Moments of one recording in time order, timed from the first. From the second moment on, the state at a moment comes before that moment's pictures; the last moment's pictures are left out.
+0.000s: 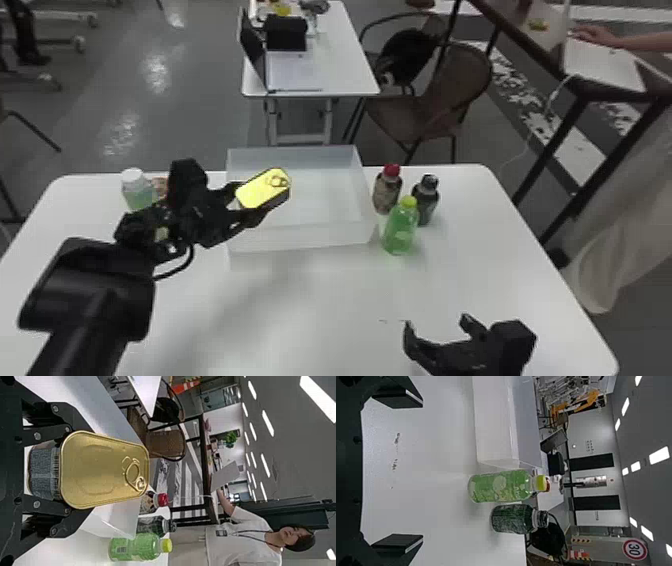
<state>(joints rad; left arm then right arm) -0.30 0.06 0.00 -1.14 -0.26 -0.12 -0.82 0.45 -0.05 -0.02 -1.67 -0.11 -0.02 0.21</state>
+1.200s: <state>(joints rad) -0.61 0.09 -0.11 -0.71 -0.50 -0.19 -0.76 0.41 -0.05 -0.01 -1.63 -0.12 -0.02 0.25</state>
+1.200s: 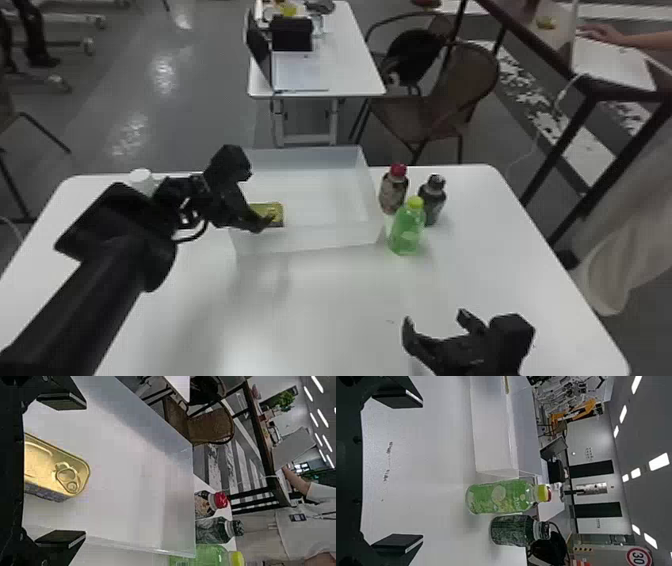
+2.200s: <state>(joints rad) 0.11 0.00 0.35 -1.46 -0.23 -0.15 -0.68 0.43 -0.07 -0.02 -1.69 -0.10 -0.02 0.23</state>
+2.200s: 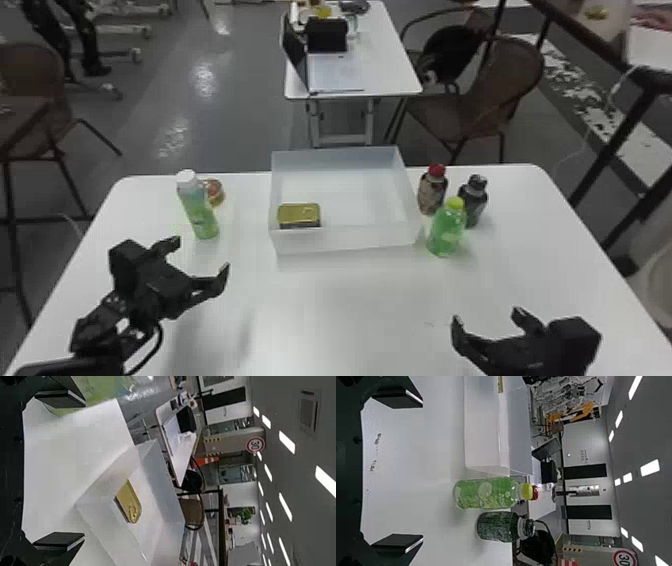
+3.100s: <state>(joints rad) 0.48 0.00 0.33 -1.51 0.13 -0.35 -0.40 0.52 -0.10 -0.02 -1.82 -0.01 -0.02 0.18</state>
